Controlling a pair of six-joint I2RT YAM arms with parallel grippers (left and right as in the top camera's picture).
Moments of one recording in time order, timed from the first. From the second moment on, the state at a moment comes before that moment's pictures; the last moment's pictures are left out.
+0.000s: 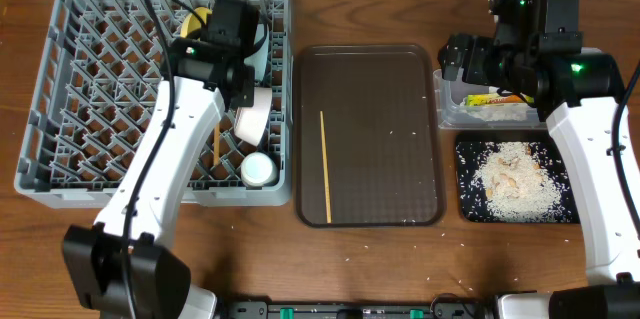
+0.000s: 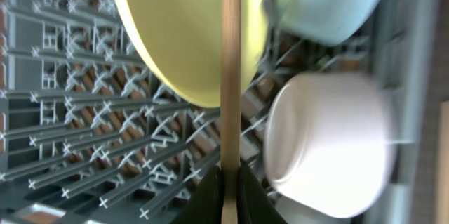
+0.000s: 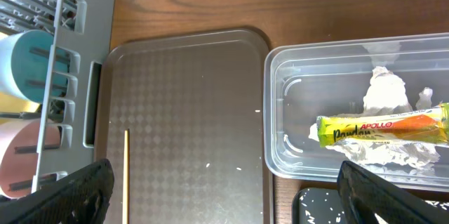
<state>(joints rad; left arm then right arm) -0.24 1.66 1.53 -1.12 -0.36 -0.19 0.09 1.55 1.53 -0.89 -0.19 0.26</state>
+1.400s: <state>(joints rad) -0.20 1.67 1.26 -0.86 -0.37 -0.10 0.09 1.55 1.53 -0.89 -0.19 0.26</state>
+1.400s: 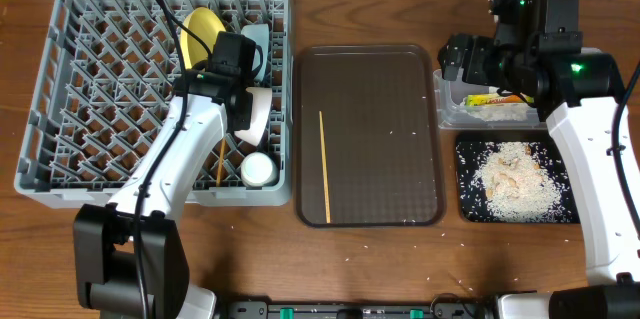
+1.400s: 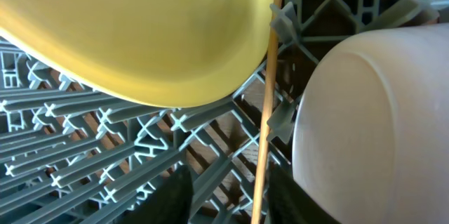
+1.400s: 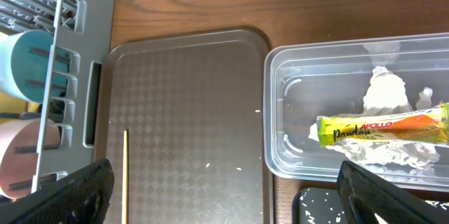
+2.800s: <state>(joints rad) -0.61 1.94 1.40 -0.99 0.10 -0.49 0.09 1.55 1.53 -0.89 -0.19 0.26</state>
